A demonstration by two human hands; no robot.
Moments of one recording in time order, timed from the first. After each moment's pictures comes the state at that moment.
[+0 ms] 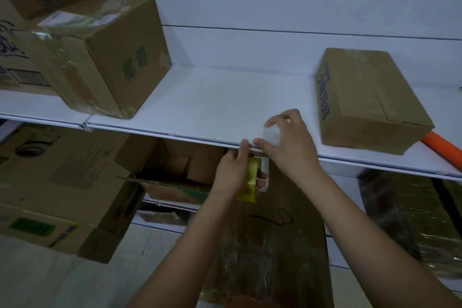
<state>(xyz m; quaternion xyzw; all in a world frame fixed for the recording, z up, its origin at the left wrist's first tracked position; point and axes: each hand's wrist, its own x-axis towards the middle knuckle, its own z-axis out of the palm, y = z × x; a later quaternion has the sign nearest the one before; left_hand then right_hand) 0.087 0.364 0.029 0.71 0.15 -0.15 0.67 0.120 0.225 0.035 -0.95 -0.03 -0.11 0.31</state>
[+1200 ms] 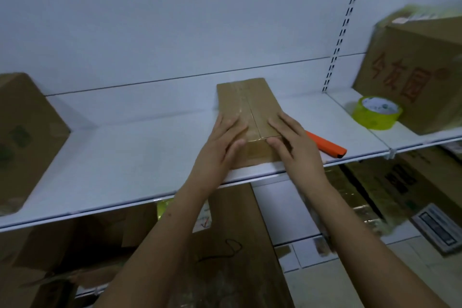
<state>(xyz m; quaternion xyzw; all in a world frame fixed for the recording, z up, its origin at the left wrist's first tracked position) 0.161 0.247 0.055 0.83 -0.38 0.07 0.41 0.074 0.058 0.053 -0.90 0.07 -0.27 0.33</state>
